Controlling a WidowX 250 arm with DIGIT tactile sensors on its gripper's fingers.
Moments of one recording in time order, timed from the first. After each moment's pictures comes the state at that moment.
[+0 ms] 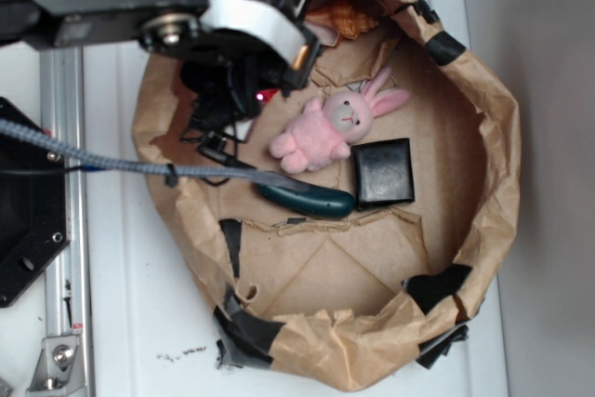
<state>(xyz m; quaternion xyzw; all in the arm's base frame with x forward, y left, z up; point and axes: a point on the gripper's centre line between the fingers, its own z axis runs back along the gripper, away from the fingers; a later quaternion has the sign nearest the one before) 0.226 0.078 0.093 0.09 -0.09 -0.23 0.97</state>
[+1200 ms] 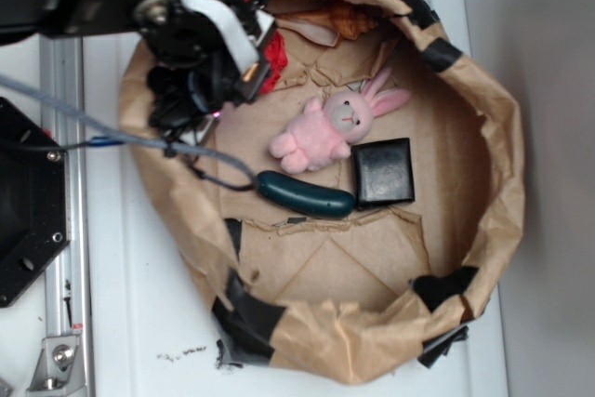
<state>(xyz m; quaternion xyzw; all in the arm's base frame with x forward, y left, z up) 0.212 0.090 0.042 0.05 -0.07 -0.27 0.96</state>
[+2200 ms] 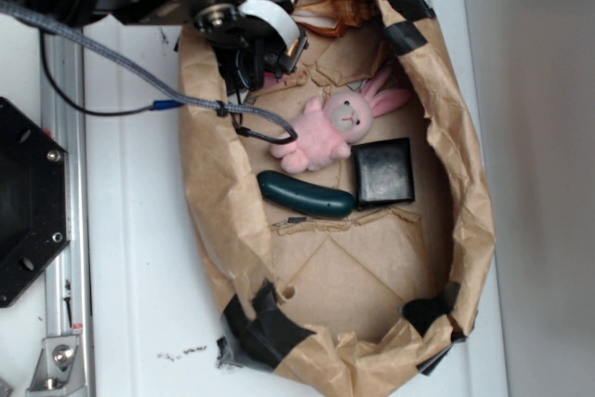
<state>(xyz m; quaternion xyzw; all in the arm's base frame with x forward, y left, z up) 0.220 0.118 0.021 0.09 -0.04 -0.23 0.97</state>
